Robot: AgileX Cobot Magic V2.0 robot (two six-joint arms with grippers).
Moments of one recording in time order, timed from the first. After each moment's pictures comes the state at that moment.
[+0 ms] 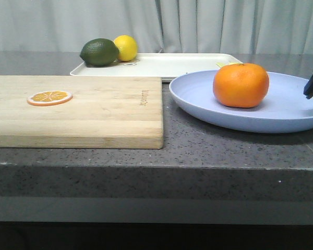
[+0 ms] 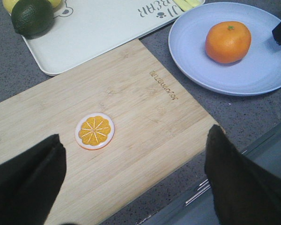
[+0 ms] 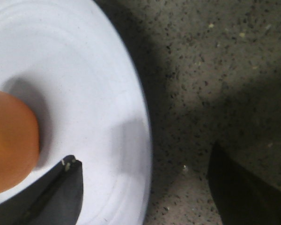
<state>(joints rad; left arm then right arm) -0.68 0.88 -1.04 0.13 0.86 -0.08 -0.07 1.34 -0.86 0.47 0.69 0.19</state>
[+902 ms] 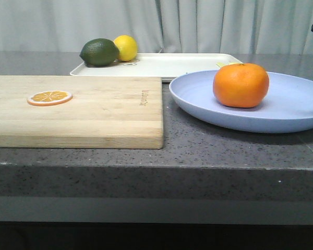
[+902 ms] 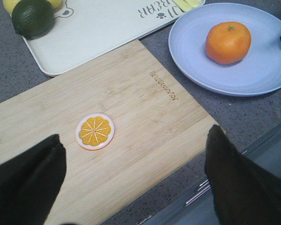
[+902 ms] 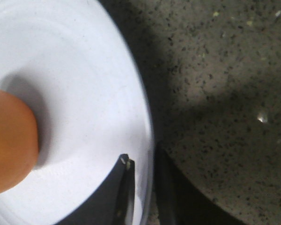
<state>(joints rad) -0.68 0.88 -1.04 0.13 0.85 -0.08 -0.07 1.35 -0.86 0.48 0.70 0.19</state>
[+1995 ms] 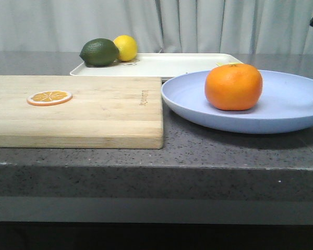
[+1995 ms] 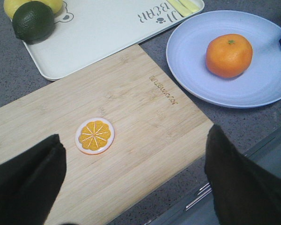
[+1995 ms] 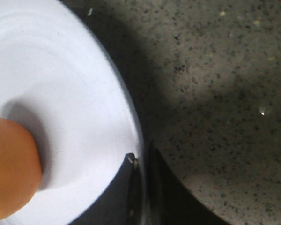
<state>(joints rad) -0.68 0.88 -1.04 0.13 0.84 -0.08 -0.07 1.36 -0.92 0.49 0.77 0.19</state>
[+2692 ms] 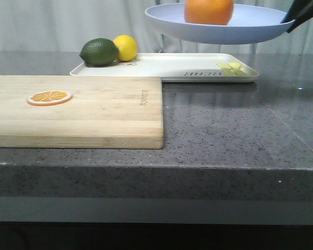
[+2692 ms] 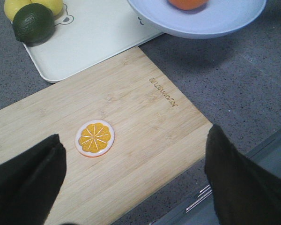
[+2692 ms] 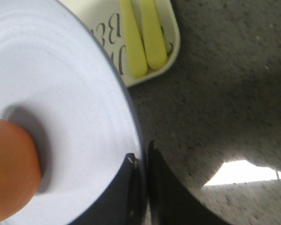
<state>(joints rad) -0.68 0.88 -1.04 0.13 0.83 -0.08 -0.03 1.64 -1.50 0.49 0.92 0.25</state>
